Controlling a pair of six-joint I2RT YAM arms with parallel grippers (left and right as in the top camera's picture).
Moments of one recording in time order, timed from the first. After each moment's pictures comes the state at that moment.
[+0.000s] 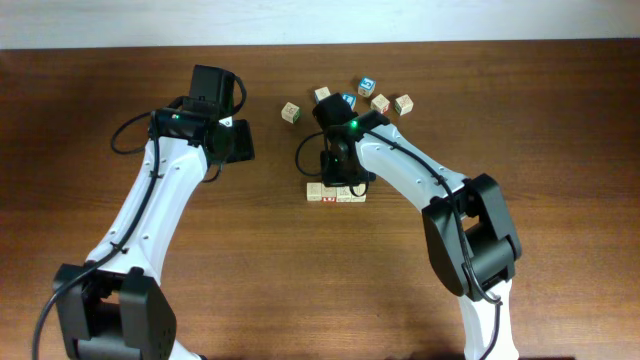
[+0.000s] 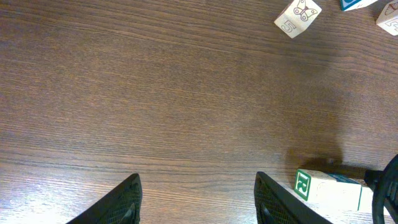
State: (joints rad) left arm -0.18 1.73 1.47 -0.88 -0.08 -0.31; right arm 0.52 2.19 1.69 -0.90 -0.02 0.46
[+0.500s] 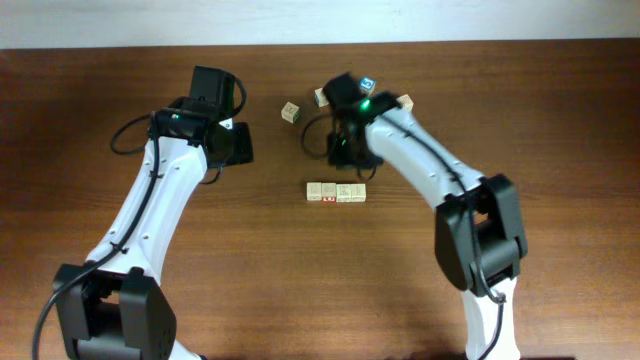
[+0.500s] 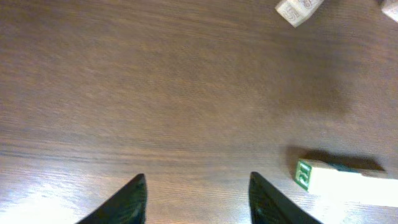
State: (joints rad) left arm -0.18 1.73 1.47 -0.92 -0.05 -0.31; right arm 0.44 2.19 1.88 -1.07 -0.04 0.42
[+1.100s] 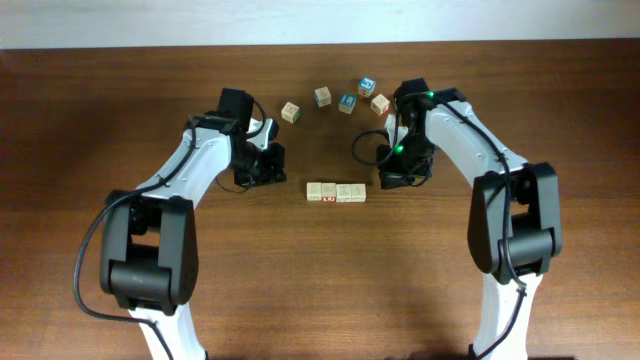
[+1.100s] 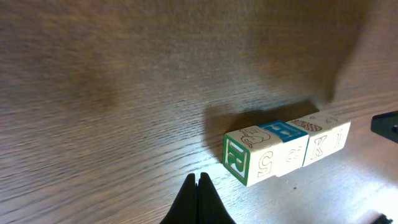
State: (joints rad) left arm -0.18 2.02 1.43 -0.78 0.46 -0.23; right arm 0.21 2.18 1.68 -1.14 -0.35 0.15
